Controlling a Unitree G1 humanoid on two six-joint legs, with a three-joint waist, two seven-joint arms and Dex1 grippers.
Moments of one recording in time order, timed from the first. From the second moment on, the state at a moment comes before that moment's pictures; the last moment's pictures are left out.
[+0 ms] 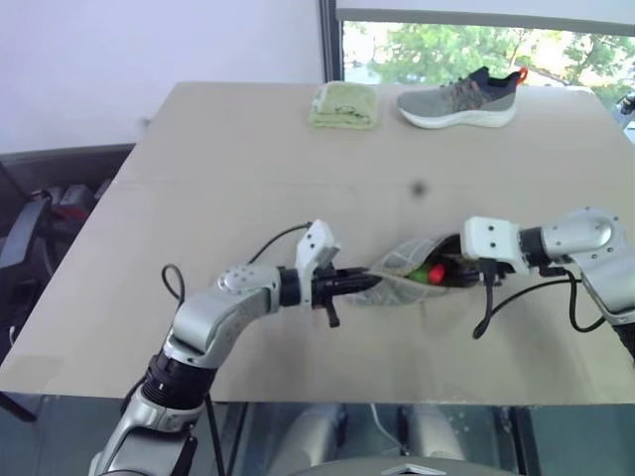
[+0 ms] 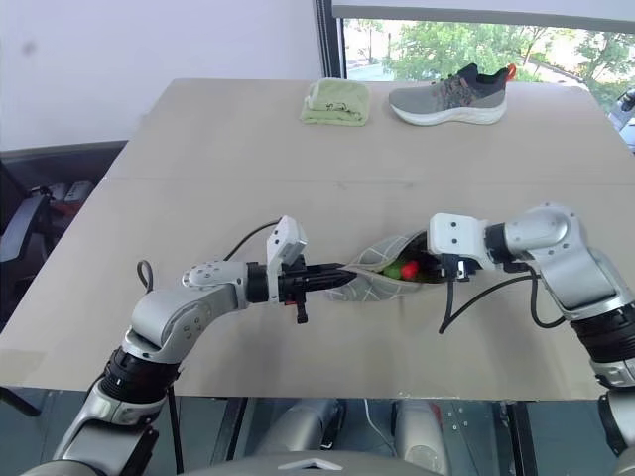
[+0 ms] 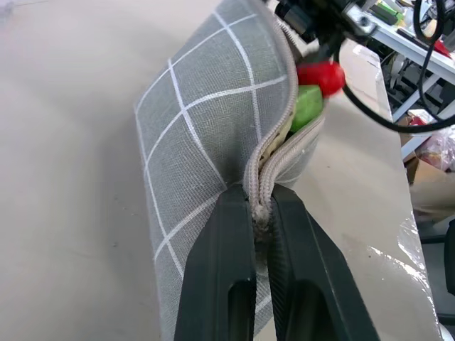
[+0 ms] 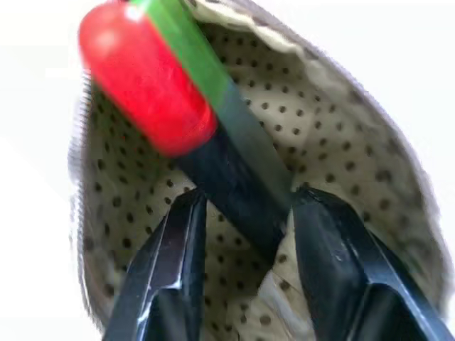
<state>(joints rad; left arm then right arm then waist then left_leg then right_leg) -0.36 0.50 -0.21 -0.29 -0.57 0.73 -0.83 -0.52 -0.89 0.23 -0.11 0.10 0.26 1.25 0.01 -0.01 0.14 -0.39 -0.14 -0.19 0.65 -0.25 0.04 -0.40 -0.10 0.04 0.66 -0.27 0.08</state>
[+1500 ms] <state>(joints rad) -0.36 0.50 -0.19 -0.29 -0.57 0.75 -0.85 -0.72 -0.74 0.47 0.10 -0.31 -0.27 1.24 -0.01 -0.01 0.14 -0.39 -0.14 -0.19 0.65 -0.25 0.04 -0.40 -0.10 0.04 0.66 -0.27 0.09</state>
